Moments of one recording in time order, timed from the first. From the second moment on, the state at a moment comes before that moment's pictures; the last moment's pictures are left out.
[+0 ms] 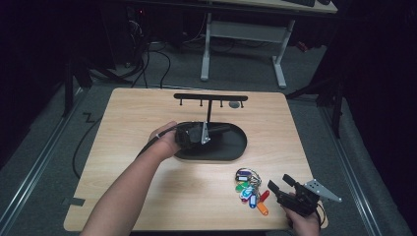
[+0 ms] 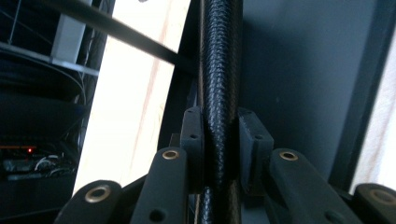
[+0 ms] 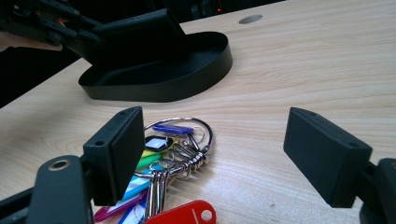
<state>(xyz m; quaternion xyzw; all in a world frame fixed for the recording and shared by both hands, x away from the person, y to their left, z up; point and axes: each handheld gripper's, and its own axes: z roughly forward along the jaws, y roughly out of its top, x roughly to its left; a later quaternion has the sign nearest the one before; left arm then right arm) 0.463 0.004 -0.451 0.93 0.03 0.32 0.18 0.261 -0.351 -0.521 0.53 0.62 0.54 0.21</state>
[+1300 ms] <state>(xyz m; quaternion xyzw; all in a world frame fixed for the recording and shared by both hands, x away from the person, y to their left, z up) 0.452 0.011 -0.461 0.95 0.11 0.22 0.19 0.264 -0.350 -0.522 0.53 0.62 0.54 0.20</state>
